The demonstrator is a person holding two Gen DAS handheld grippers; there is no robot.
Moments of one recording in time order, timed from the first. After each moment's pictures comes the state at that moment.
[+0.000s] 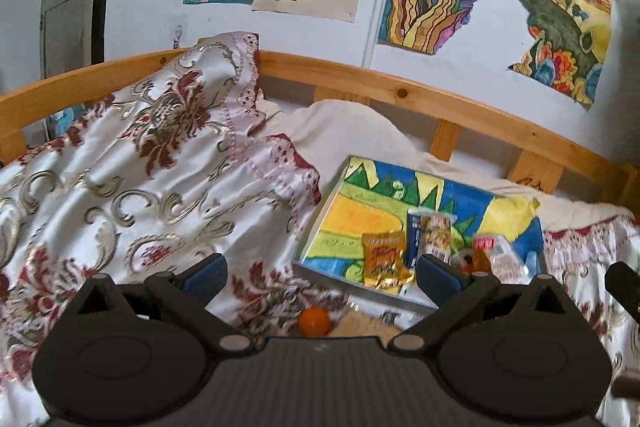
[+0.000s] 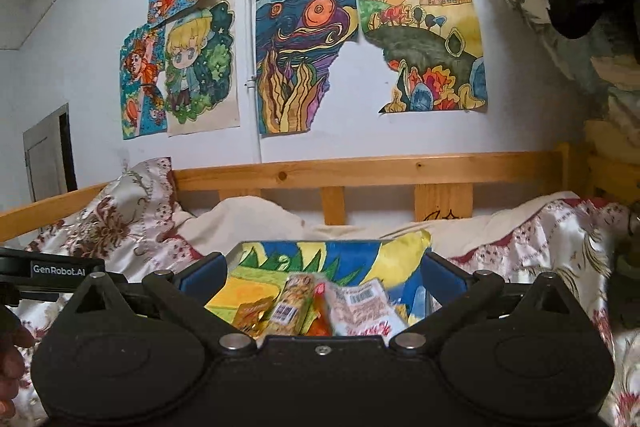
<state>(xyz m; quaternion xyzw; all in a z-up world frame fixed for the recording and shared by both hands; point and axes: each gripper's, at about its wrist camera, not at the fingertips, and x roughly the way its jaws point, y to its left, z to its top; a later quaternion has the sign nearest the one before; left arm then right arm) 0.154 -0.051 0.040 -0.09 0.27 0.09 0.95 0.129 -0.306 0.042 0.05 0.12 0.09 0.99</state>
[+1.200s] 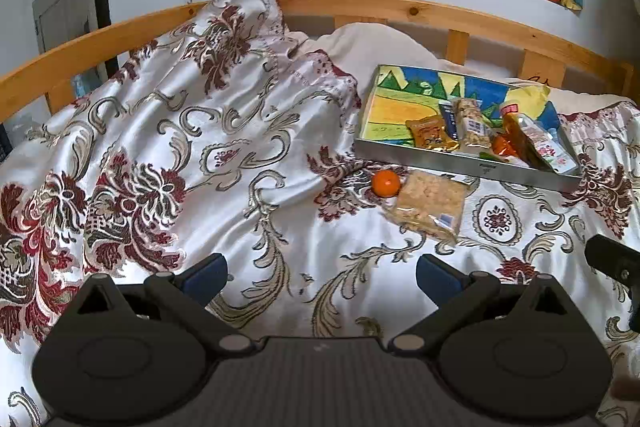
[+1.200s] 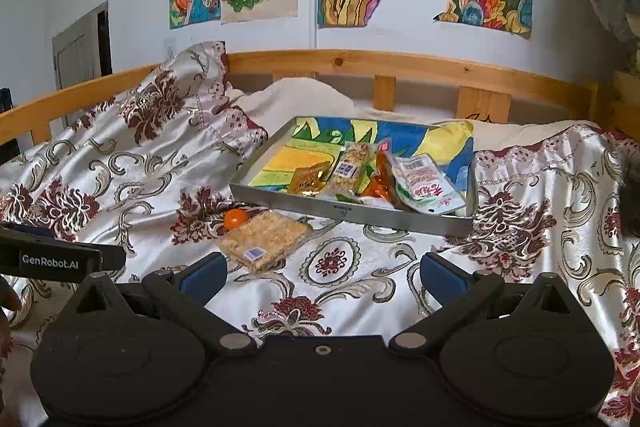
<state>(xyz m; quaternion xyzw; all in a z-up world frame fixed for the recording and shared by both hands) 0.054 -0.014 -0.014 -0.02 0.35 0.08 0.93 0.050 -0.247 -0.002 -0.02 0.26 0.13 0.96</state>
